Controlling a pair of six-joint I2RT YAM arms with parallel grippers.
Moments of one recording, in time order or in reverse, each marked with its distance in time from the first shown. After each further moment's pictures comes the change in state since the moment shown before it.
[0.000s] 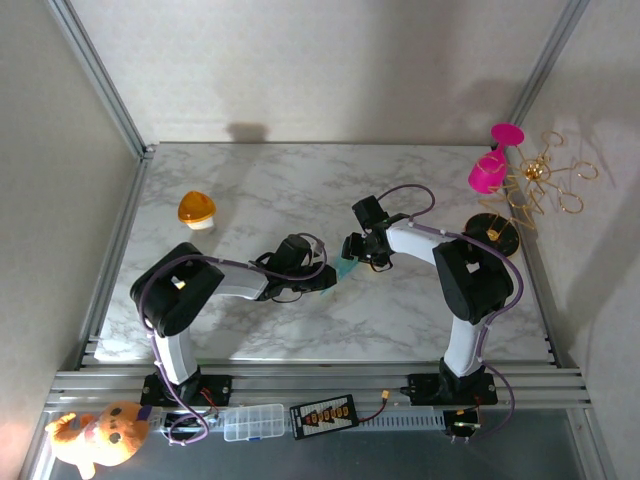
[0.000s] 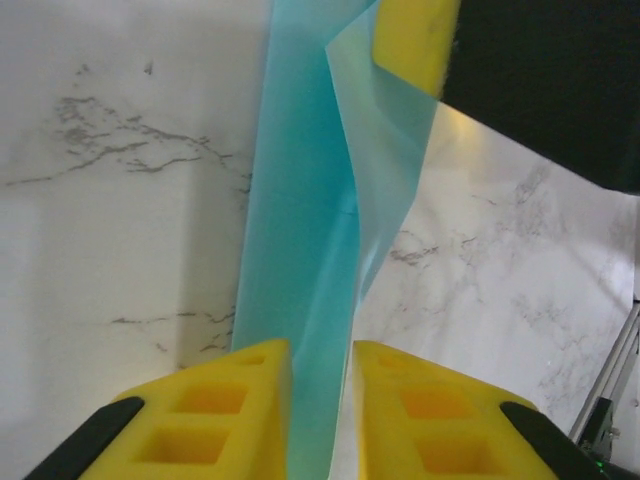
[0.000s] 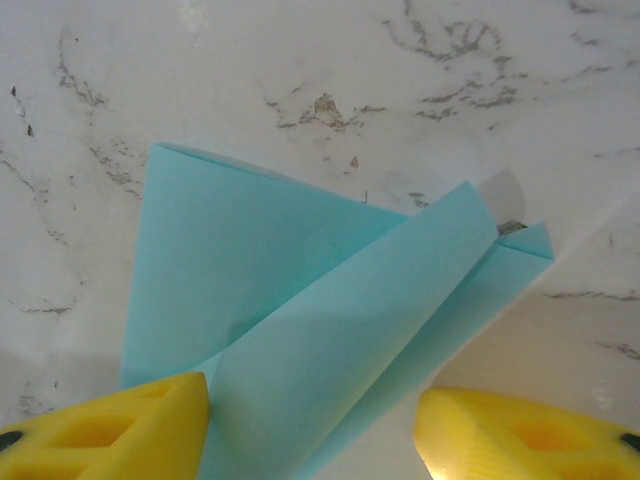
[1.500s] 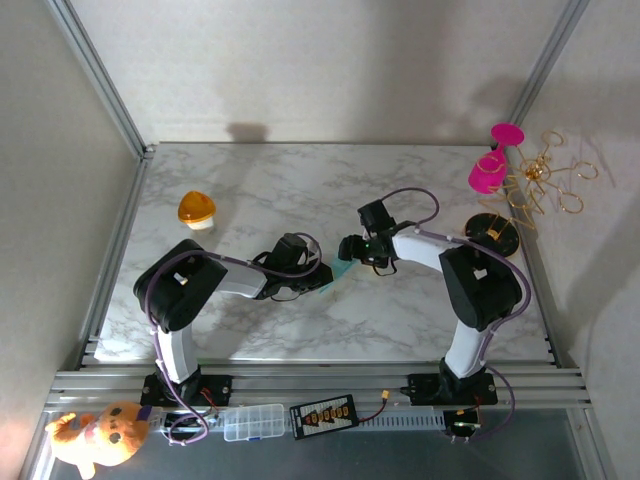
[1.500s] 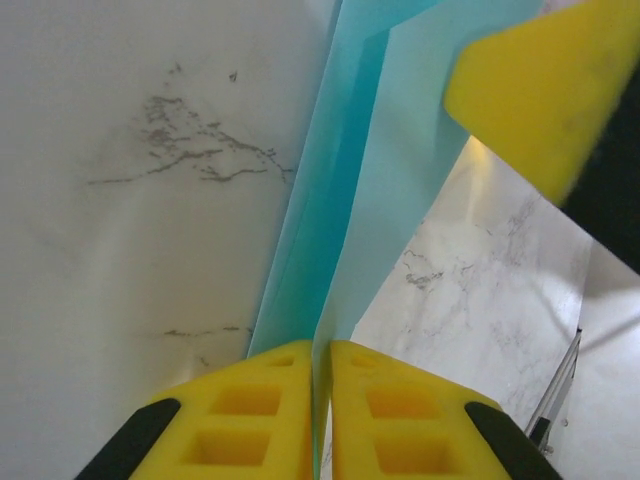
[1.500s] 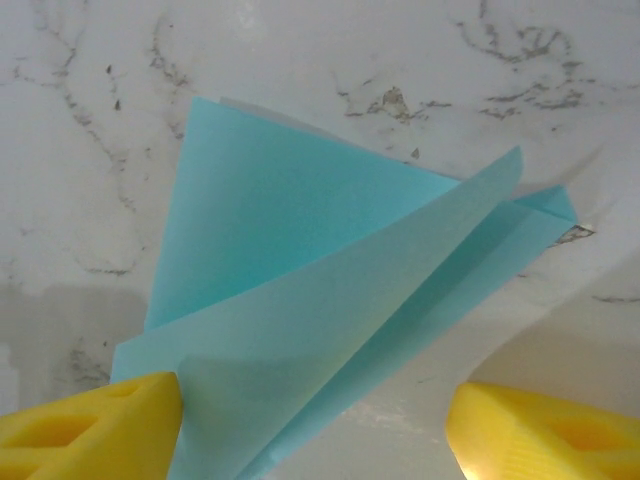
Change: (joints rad) left arm 0.037 0.036 -0.014 0.061 0.054 -0.149; right arm -0.011 -0.081 -0.118 0.153 -0.084 -0.075
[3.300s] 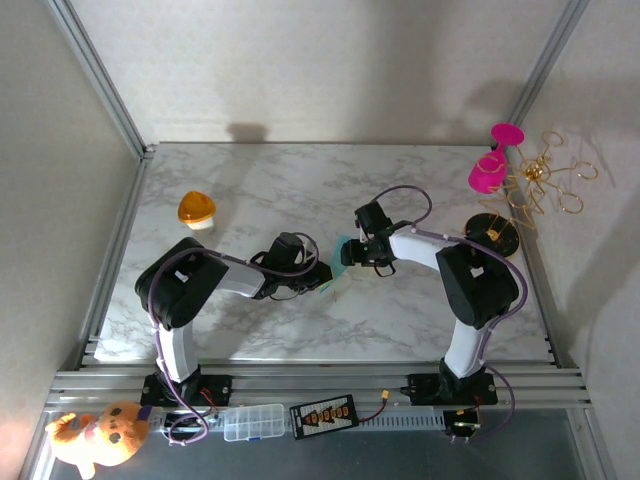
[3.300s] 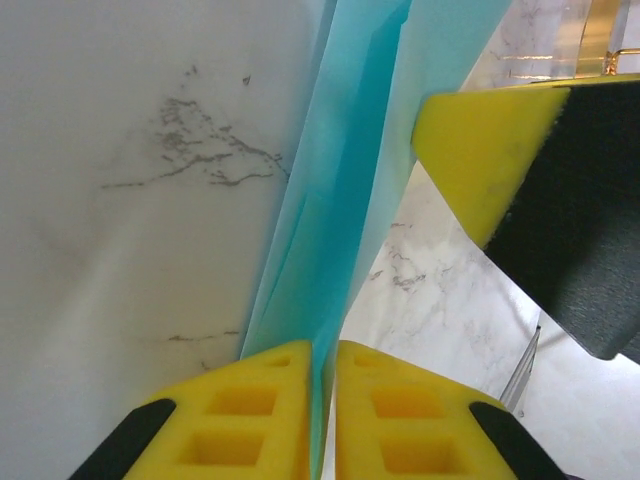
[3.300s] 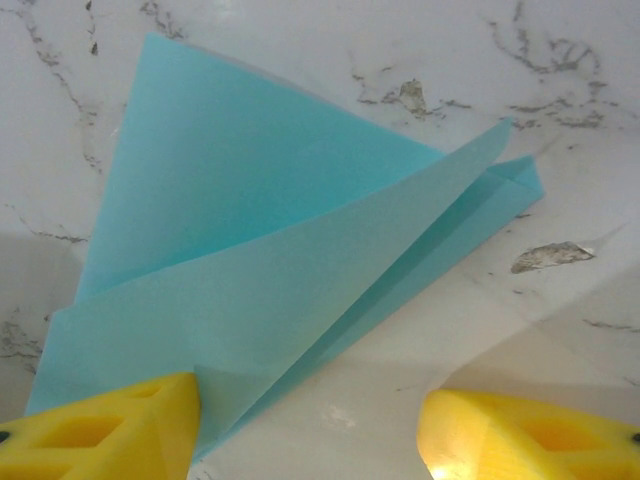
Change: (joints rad) left arm 0.023 0.019 -0.010 0.051 0.063 -0.059; right arm 0.014 0.049 0.028 -0.062 0.068 -0.135
